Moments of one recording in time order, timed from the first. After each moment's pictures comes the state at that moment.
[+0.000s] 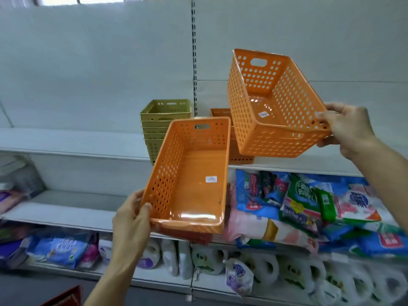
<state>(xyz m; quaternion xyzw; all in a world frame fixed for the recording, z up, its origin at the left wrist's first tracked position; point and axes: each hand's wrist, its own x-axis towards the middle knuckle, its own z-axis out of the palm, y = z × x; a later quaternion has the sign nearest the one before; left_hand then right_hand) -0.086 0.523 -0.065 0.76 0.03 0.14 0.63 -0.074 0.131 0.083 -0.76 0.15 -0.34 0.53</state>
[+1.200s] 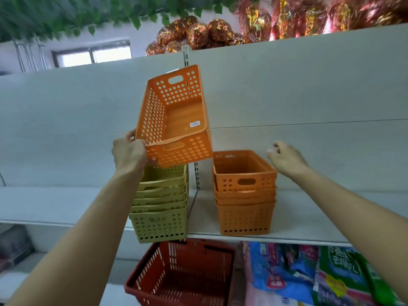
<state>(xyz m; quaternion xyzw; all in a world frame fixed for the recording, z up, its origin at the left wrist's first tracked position) 0.184 0.456 0.139 0.70 0.03 0.27 0.66 0.153 0.121 0.100 -0.90 0.15 -0.24 0.32</state>
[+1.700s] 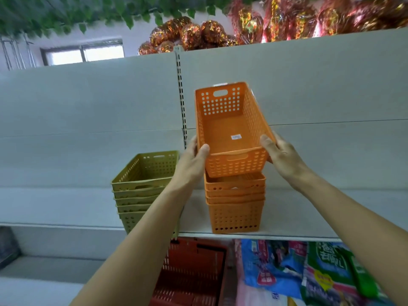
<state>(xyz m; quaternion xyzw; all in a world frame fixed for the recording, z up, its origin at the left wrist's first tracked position) 0.149 0.347 0.106 0.74 -0.22 0.09 0.63 0.100 0.134 0.108 -0.77 -0.10 -0.26 0.58</state>
